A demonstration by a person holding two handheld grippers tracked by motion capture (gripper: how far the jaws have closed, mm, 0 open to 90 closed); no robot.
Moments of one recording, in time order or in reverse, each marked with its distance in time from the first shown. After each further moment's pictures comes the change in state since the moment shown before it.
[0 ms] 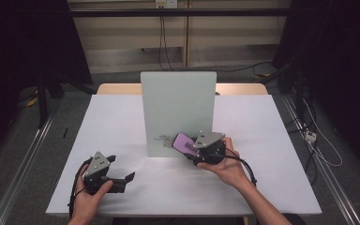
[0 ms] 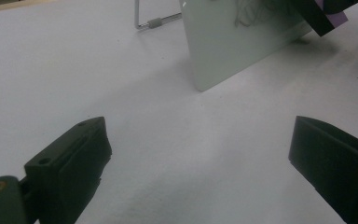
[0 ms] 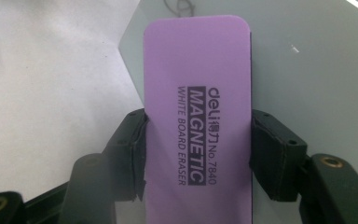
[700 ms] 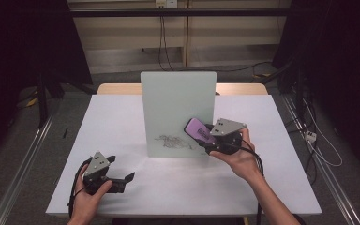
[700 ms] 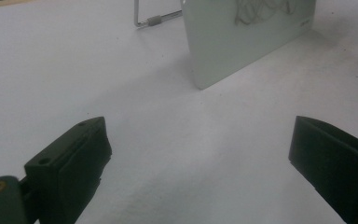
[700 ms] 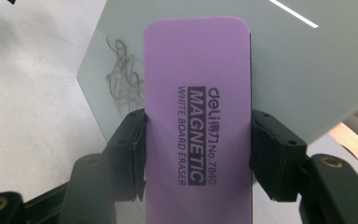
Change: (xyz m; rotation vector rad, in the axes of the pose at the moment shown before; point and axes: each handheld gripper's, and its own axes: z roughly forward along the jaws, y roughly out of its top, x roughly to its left) left arm 0.001 0.000 0.000 0.007 -0.006 -0.001; right arm -0.031 0.005 -0.042 -0.086 -0.114 0.054
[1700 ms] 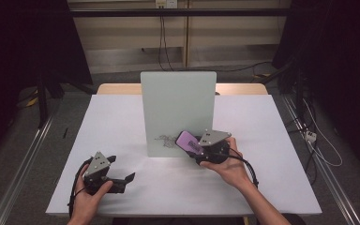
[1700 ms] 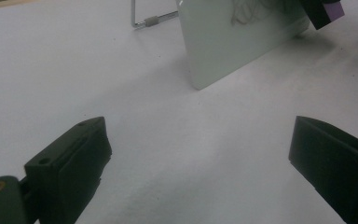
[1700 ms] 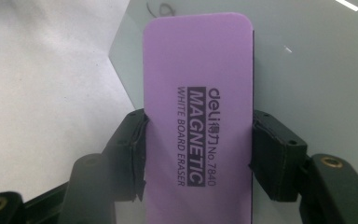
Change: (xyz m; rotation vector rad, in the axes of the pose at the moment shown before) left arm -0.001 0.000 0.000 0.001 -0.007 0.005; right arm 0.029 -0.015 0.032 0.052 0.087 0.007
